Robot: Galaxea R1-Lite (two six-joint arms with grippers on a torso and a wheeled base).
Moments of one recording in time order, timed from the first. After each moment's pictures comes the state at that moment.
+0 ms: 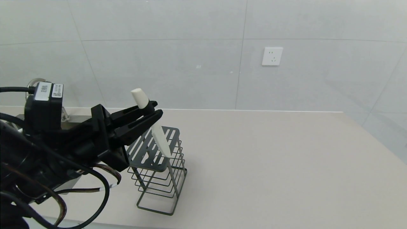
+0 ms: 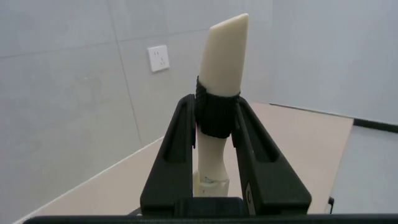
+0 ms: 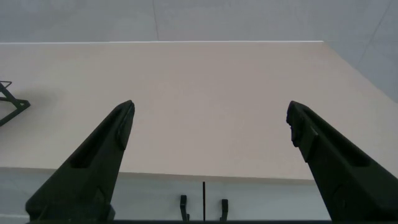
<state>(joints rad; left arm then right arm) -0.45 1.54 -0.33 -1.57 -0.60 0.00 0.00 0.00 0.00 0.01 0.03 0.02</state>
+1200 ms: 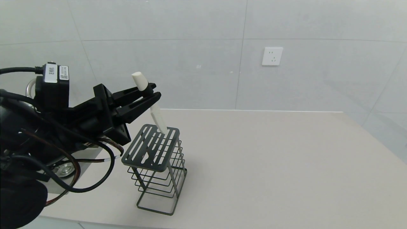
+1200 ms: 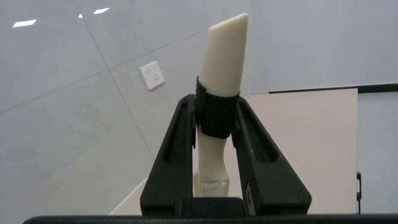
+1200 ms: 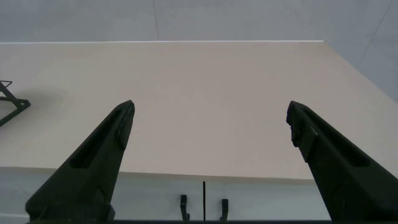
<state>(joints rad) -0.33 1.62 -0.50 -1.57 -0.75 0.05 0.00 0.00 0.00 0.01 0.03 0.02</state>
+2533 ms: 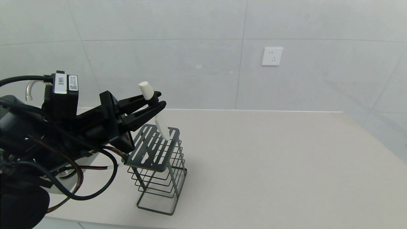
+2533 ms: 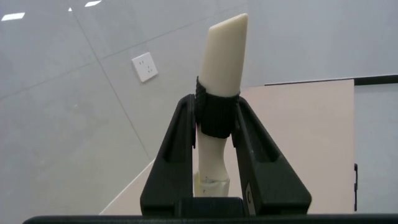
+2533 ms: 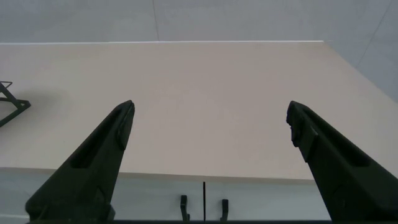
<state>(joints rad) -0.36 1.63 -0.46 -1.57 -0.75 0.10 0.00 0.00 0.00 0.00 0.03 0.02</state>
